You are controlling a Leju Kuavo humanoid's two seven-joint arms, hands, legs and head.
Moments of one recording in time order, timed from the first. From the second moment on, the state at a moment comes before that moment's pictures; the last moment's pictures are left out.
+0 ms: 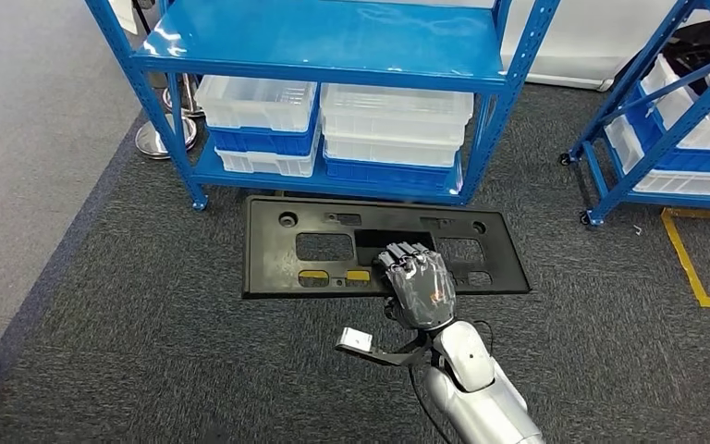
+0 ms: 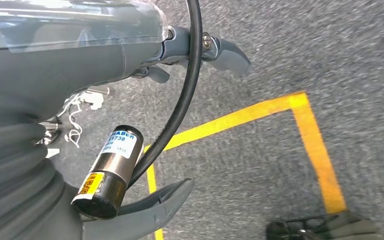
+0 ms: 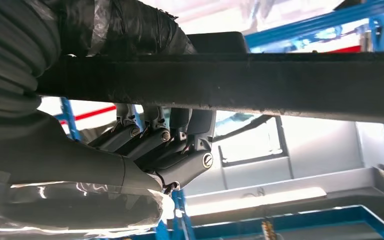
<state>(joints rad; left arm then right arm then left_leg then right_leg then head) -0.08 -0.17 0.57 -0.20 -1.09 0.24 0.01 -0.37 0.10 0.48 -1.03 1.25 -0.68 -0.21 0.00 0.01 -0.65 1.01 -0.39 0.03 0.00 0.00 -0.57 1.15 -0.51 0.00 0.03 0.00</state>
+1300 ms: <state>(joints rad) -0.07 -0.16 0.57 -0.20 -1.11 0.25 -0.01 -0.38 0.11 0.48 -1.02 1.23 -0.68 -0.19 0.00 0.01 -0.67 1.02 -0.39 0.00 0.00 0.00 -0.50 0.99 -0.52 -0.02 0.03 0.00</state>
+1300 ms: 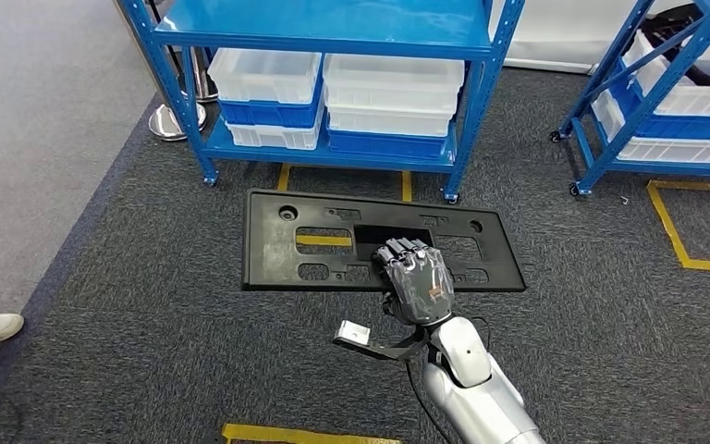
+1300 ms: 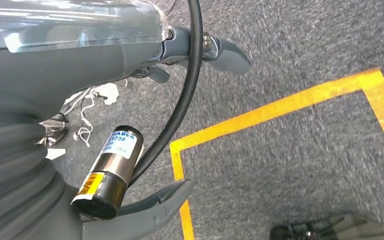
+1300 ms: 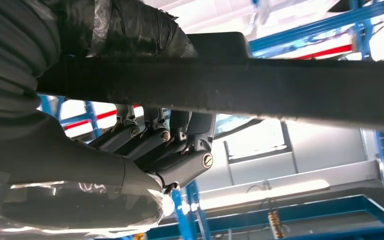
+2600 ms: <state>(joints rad) -0.07 -0.16 0.57 -0.20 -1.12 0.24 -0.02 -0.37 0.10 0.52 -1.01 1.15 -0.68 -0.18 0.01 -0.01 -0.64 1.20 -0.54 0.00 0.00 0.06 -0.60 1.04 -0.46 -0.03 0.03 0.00</state>
